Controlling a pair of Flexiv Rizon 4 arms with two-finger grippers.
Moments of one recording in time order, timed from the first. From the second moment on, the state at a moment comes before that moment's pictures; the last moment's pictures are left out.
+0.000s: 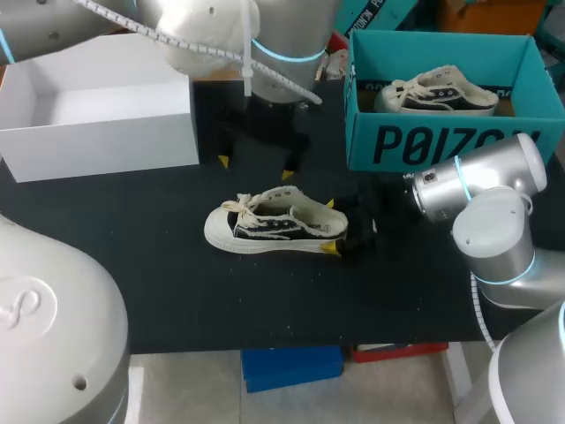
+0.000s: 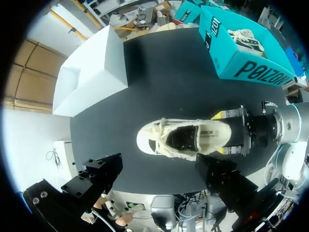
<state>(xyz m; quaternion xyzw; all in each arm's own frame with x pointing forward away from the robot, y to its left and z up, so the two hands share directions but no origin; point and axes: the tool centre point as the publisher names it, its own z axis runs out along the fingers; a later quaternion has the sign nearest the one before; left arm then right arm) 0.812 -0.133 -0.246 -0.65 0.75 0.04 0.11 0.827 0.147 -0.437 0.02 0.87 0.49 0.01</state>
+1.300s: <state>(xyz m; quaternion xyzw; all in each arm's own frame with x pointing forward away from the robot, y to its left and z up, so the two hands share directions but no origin) 0.827 -0.178 -0.379 -0.63 0.73 0.19 0.19 0.827 0.147 -0.437 0.02 0.87 0.49 0.01</state>
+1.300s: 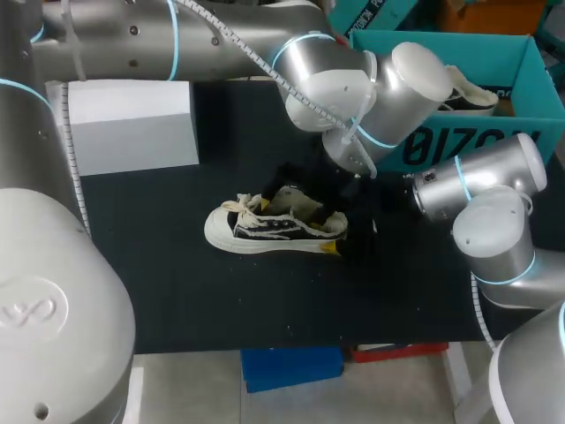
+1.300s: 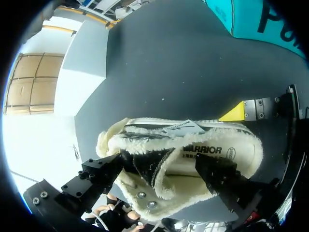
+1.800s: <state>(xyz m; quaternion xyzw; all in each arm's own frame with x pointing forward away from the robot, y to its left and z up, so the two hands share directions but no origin) 0.828 -0.178 -0.382 -0.62 0.74 0.19 0.19 0.827 0.147 -0.437 0.02 0.87 0.49 0.01</state>
